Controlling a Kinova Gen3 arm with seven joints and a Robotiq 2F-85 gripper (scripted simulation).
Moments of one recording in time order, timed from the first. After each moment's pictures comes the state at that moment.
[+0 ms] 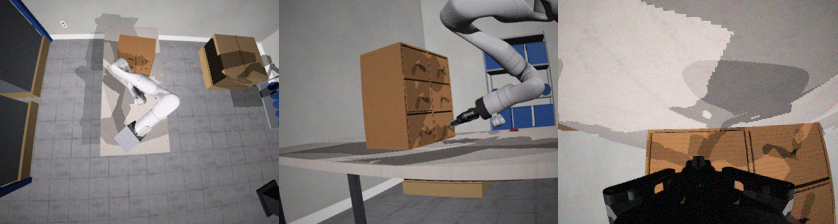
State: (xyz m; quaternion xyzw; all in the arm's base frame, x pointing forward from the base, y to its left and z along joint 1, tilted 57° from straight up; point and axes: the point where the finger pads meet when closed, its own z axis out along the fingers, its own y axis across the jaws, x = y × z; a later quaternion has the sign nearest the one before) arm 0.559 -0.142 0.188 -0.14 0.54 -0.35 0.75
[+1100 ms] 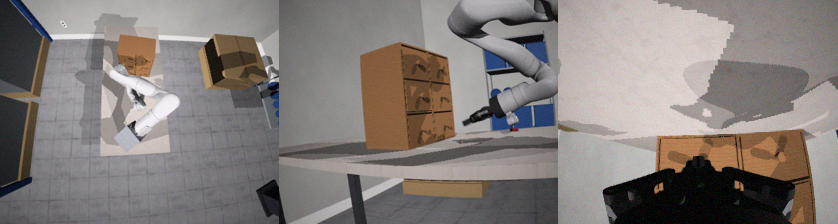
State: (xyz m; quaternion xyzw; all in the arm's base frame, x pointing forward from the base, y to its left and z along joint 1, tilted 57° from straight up) arm 0.519 -0.146 0.159 -0.14 0.54 -0.35 0.75
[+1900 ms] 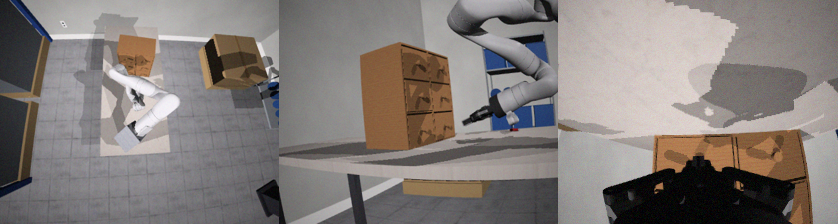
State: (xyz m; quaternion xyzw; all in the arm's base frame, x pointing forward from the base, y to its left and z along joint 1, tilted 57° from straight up) arm 0.519 -0.140 0.155 -0.14 0.54 -0.35 0.75
